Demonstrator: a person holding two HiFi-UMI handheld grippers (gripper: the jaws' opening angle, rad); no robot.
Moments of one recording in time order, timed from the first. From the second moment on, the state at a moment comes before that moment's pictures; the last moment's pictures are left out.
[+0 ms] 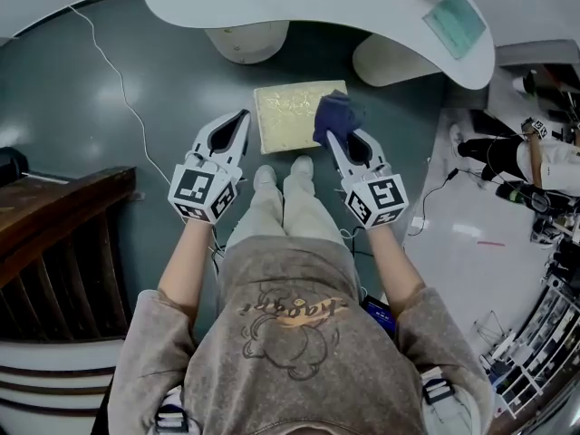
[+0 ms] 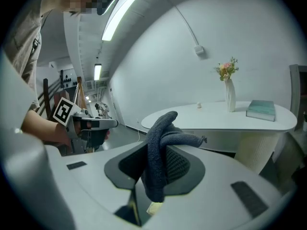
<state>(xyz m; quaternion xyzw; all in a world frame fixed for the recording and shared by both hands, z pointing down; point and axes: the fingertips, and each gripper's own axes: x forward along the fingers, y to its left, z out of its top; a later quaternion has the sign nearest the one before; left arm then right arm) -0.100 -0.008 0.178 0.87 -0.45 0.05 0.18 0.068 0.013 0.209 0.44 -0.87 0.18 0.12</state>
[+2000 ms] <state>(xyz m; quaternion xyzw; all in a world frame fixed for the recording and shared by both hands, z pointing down) -0.131 -0.081 0.434 0.82 -0.52 0.07 0.24 -0.072 -0.104 0.582 0.26 -0.88 0.26 0.29</state>
